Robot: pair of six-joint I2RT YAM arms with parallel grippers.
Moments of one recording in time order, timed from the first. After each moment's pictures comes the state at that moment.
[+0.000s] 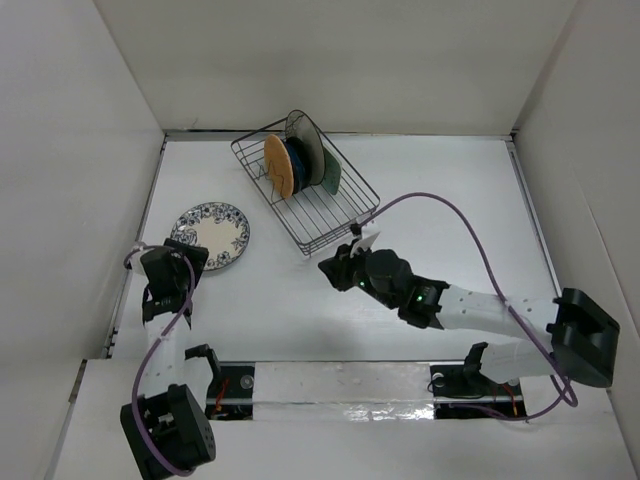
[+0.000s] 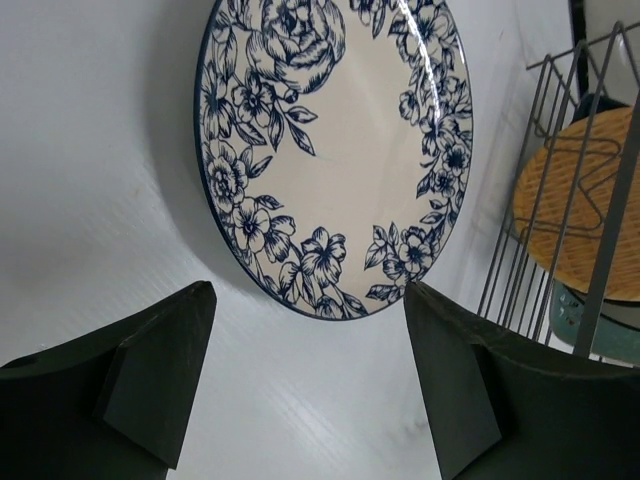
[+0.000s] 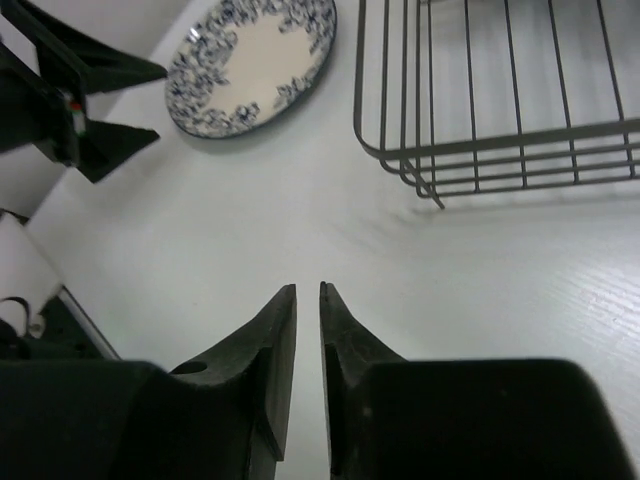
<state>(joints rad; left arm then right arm) 0.32 0.84 0.34 -0.12 0.07 -0.90 1.08 1.30 0.71 0.33 0.31 0.50</state>
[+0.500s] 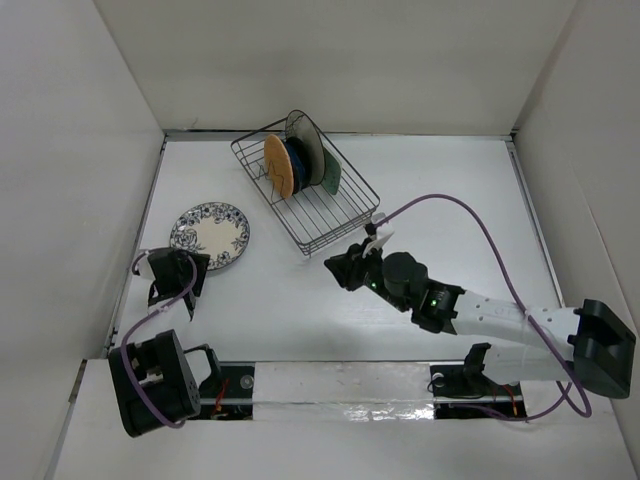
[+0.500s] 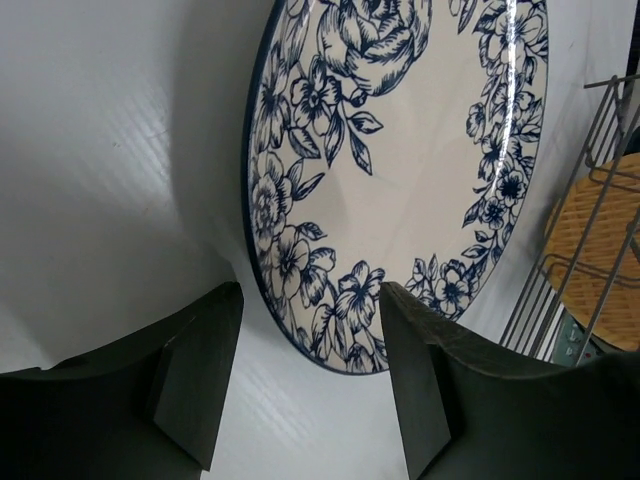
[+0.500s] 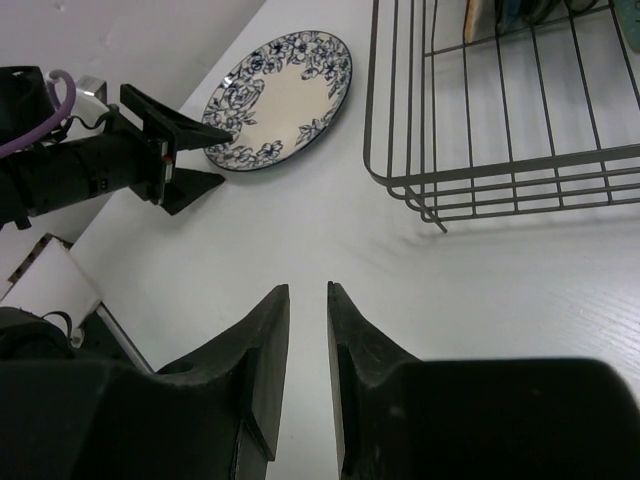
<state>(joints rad) 0.32 1.08 0.27 0.11 0.06 -1.02 1.08 1.16 0.65 0.35 0.32 0.50</state>
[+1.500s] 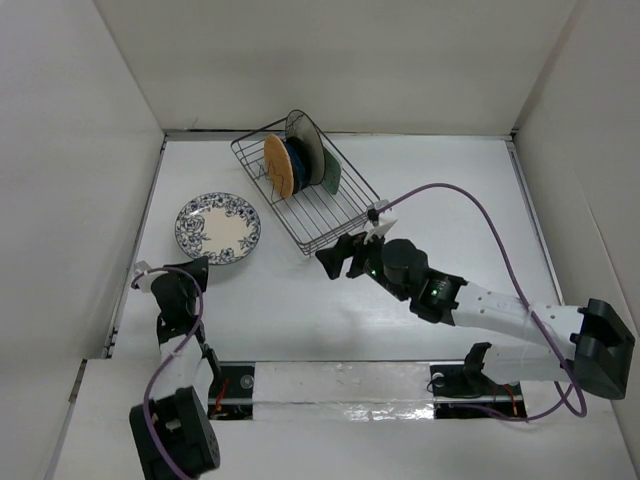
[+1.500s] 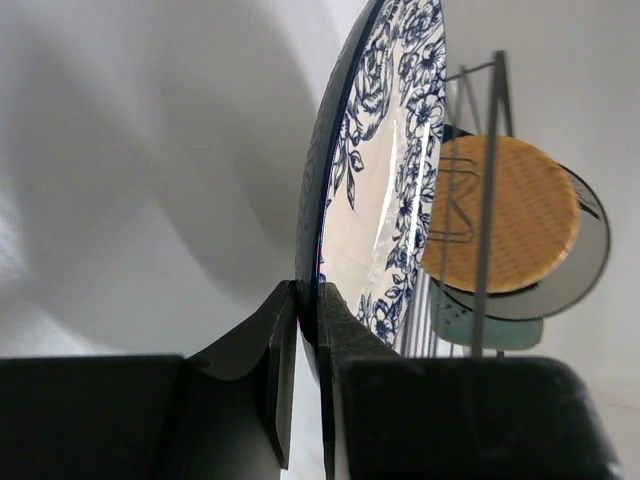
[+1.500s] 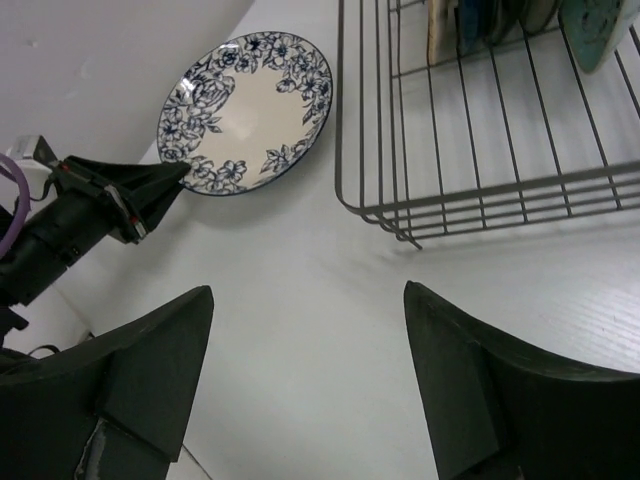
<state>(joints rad) 0.33 0.80 0.03 0.43 0.11 -1.17 1.03 1.17 0.73 0.26 0.33 0.51</state>
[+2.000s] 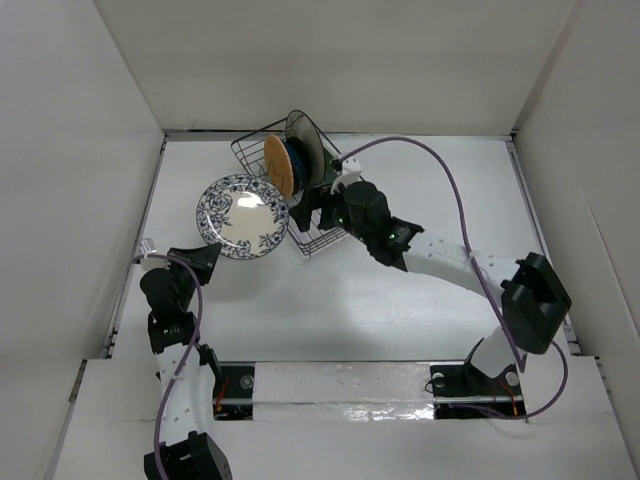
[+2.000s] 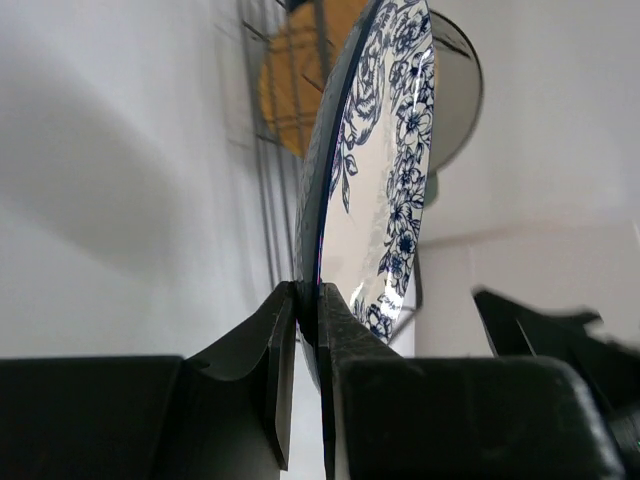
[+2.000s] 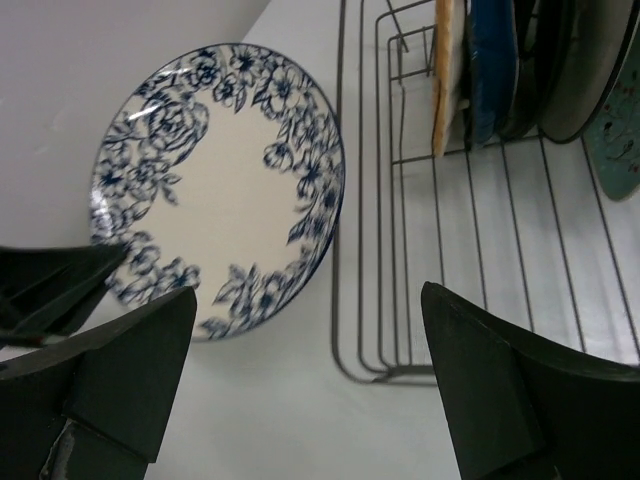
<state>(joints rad) 0.33 0.51 0.17 0.16 0.41 -1.10 0.87 1.56 1.15 0.21 0.17 0.45</state>
